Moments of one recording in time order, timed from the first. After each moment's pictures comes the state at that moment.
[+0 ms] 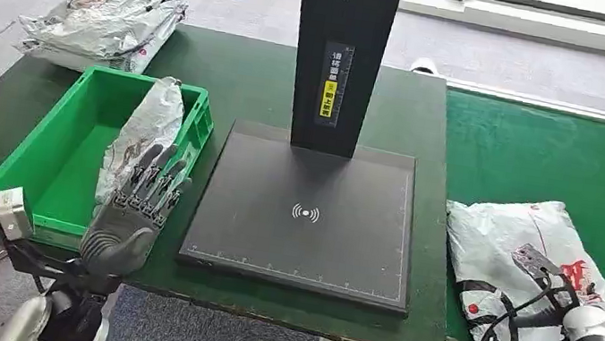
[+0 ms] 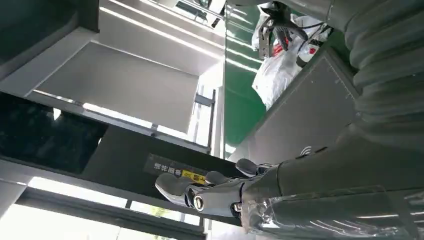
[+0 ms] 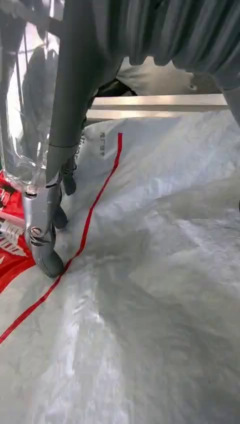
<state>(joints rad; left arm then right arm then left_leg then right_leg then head) 0.09 -0.05 -0.07 -1.77 0.65 -0.59 -0.13 -0.66 -0.38 -0.08 -0.34 0.77 0.29 0.21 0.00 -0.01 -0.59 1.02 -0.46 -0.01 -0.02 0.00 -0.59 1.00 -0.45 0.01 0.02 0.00</state>
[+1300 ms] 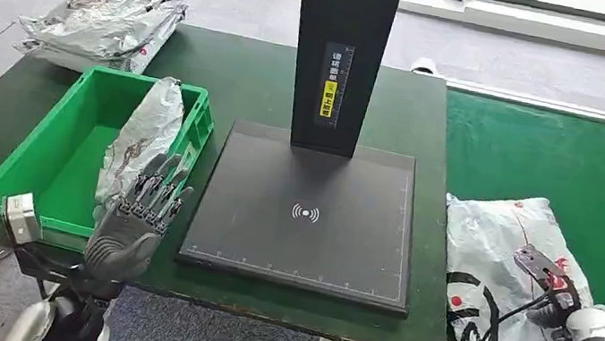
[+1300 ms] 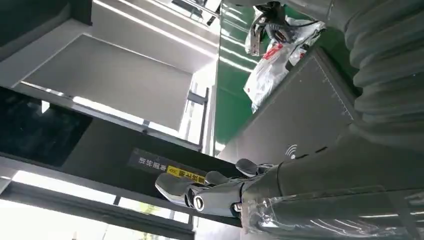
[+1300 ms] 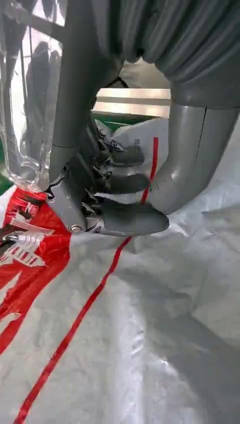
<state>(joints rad) 0.10 -0.05 -0.07 -1.74 0.65 -0.58 -0.14 -0.66 -0.38 -0.11 -0.33 0.76 0.30 0.18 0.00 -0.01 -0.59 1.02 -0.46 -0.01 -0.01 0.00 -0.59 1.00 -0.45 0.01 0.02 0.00</state>
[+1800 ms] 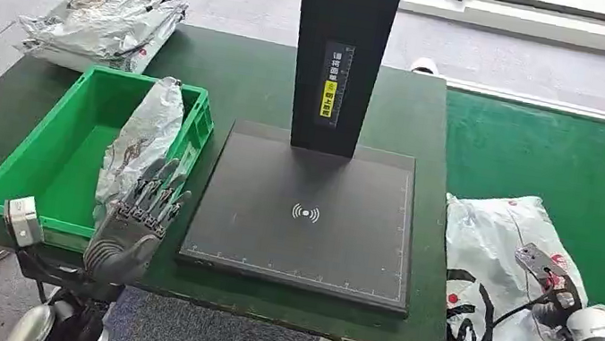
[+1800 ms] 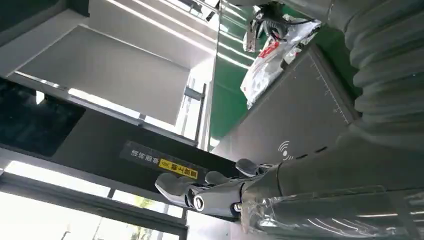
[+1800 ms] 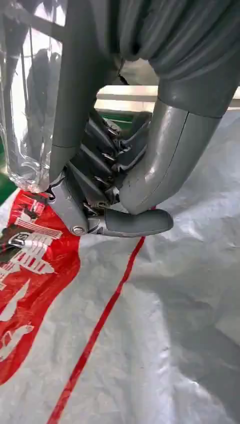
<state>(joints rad) 0.12 -0.04 -0.07 -1.73 0.65 -0.56 -0.14 -0.66 -0.38 -0.11 -0.33 0.75 0.27 0.16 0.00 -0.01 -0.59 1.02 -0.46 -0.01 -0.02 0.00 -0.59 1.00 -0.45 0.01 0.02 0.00</state>
